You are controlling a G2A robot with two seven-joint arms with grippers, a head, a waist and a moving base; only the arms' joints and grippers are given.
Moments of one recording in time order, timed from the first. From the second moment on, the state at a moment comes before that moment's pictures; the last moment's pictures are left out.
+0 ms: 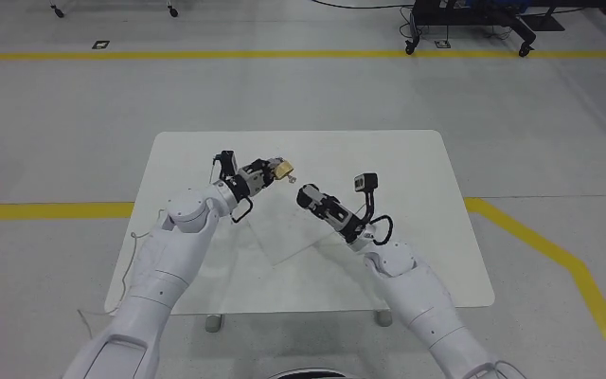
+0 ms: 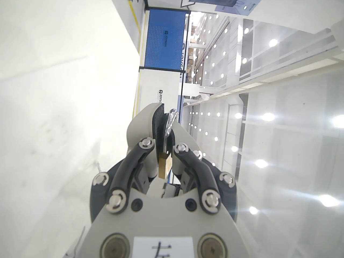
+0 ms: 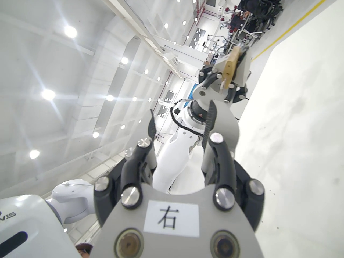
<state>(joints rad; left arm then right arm) 0.99 -1.29 -1.14 -1.08 -0.50 0.09 -0.70 -1.29 -1.40 1.11 -1.22 0.27 -0.71 0.54</state>
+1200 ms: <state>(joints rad) 0.99 -1.29 -1.15 -1.07 -0.53 -0.02 -0.78 -1.26 -1.41 1.06 -1.16 0.14 -0.72 0.39</state>
